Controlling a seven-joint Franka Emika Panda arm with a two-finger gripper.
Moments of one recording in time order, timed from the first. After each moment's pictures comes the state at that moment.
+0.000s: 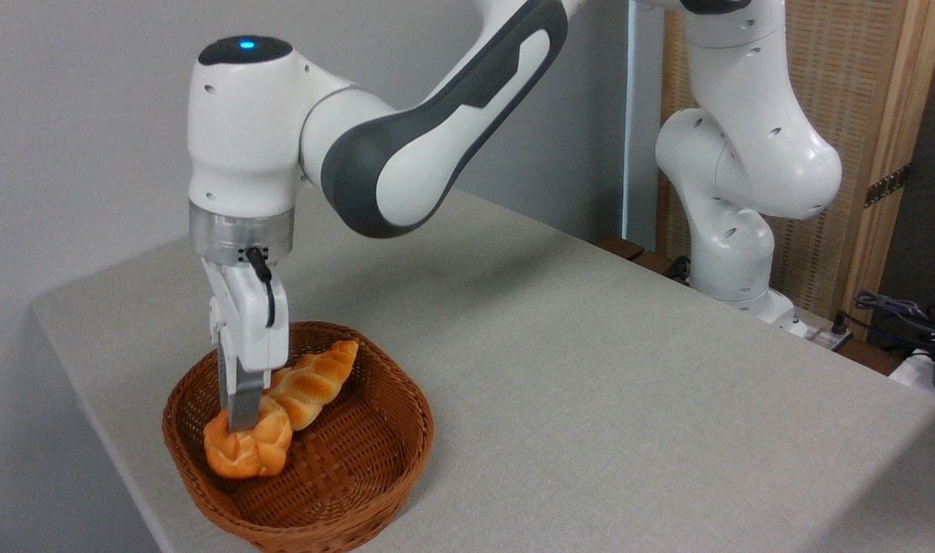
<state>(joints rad) -0.04 0.23 -0.11 -1.77 -0.10 2.29 0.89</state>
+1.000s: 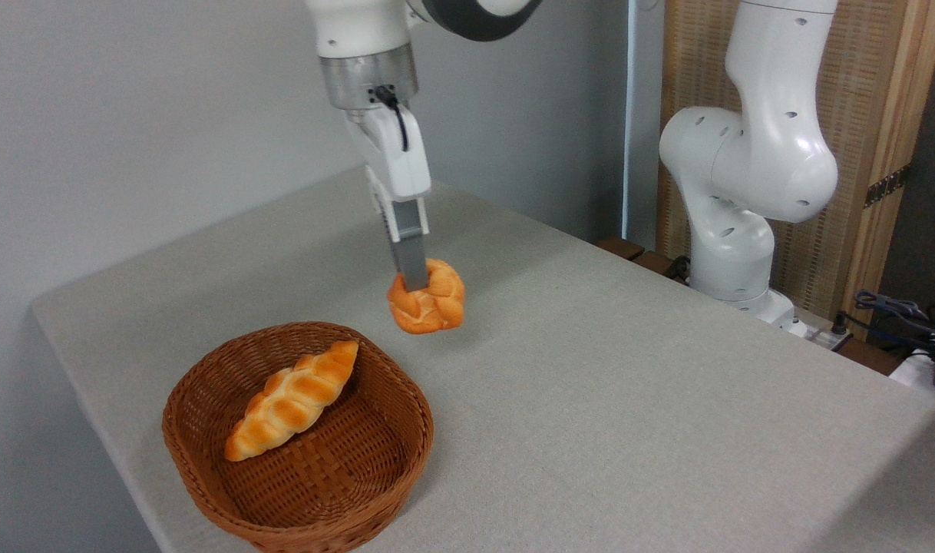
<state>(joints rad) -0.17 -0.27 -0.07 -2.10 0.04 1.86 0.88</state>
